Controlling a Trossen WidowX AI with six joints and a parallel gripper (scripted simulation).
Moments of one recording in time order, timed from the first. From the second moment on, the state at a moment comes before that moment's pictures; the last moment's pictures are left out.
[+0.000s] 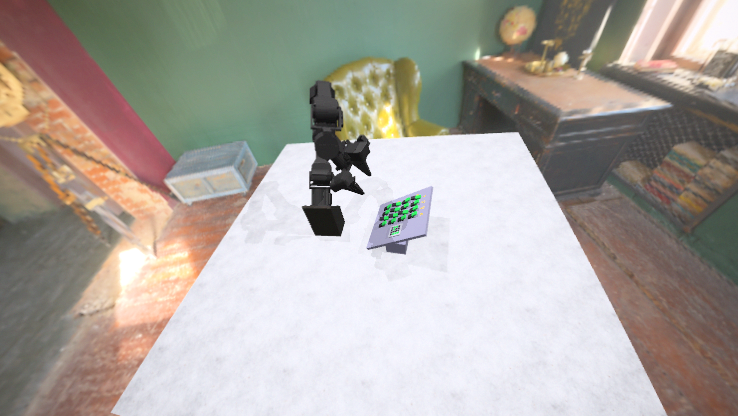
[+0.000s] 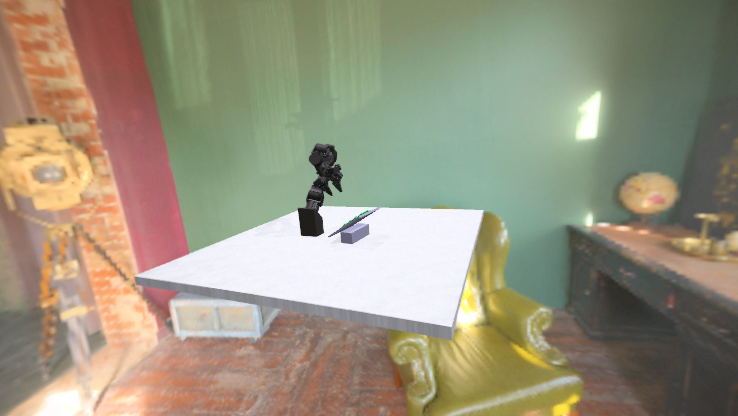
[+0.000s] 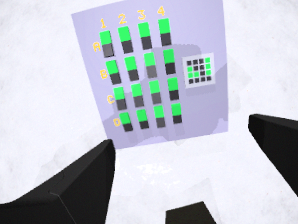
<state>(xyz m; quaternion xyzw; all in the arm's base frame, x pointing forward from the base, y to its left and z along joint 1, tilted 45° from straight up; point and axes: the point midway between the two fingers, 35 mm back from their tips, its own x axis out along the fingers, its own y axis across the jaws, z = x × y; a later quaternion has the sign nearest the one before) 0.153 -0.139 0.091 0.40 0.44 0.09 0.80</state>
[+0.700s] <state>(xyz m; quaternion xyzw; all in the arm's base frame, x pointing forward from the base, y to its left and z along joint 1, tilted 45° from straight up) 0.271 -0.109 0.083 0.38 0.44 0.08 0.81</state>
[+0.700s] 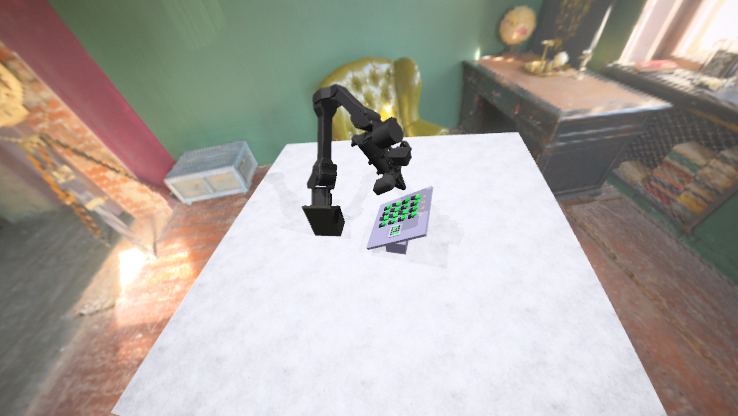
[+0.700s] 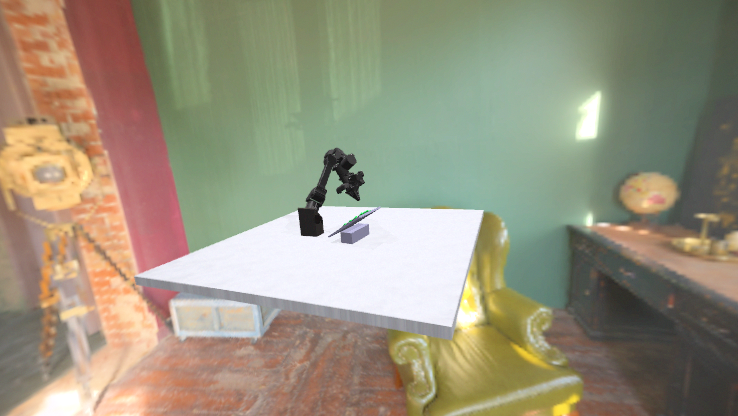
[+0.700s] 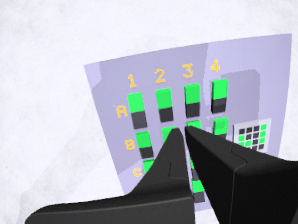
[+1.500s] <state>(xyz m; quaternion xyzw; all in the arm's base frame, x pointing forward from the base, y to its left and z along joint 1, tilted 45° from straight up) 0.308 -0.083 0.054 0.39 0.45 0.09 0.80</state>
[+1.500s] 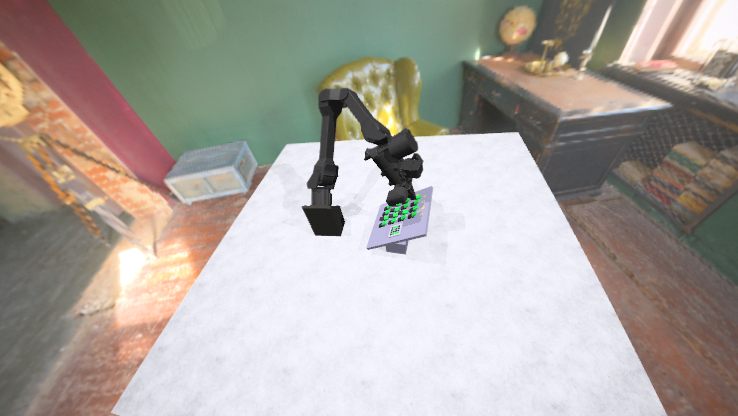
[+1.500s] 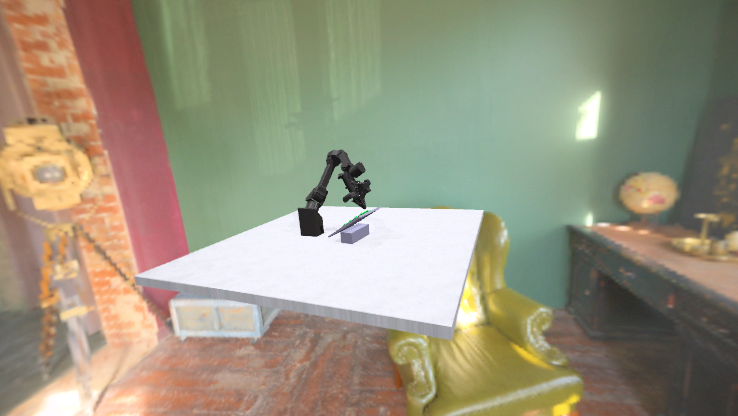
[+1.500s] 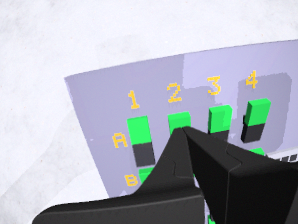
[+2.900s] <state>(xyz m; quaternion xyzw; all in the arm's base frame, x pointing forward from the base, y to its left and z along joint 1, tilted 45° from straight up) 0.313 -0.078 0.047 0.39 0.45 0.09 0.80</state>
